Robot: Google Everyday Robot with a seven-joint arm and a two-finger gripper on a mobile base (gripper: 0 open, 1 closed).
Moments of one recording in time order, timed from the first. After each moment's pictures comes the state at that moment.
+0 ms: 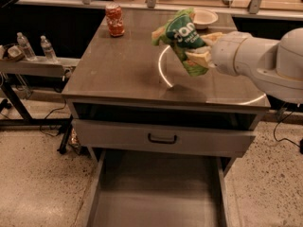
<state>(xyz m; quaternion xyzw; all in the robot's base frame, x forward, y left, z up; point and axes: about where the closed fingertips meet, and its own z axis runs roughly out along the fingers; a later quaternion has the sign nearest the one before) 0.636 -0.144 0.938 -0.43 0.67 0.00 0.60</state>
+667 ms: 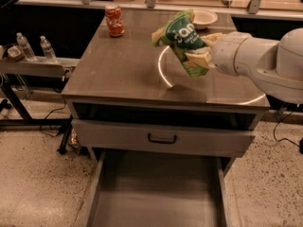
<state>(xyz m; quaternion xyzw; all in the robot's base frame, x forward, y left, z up) 0.637 -0.140 0.937 -0.44 0.67 0.00 0.60</state>
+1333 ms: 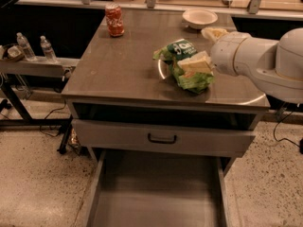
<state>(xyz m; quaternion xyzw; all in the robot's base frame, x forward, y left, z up) 0.638 -0.138 0.936 -0.44 0.67 0.00 0.60</state>
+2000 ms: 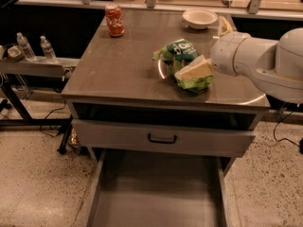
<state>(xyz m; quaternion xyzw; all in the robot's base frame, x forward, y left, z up) 0.638 -0.137 0.935 -0.44 0.67 0.00 0.60</state>
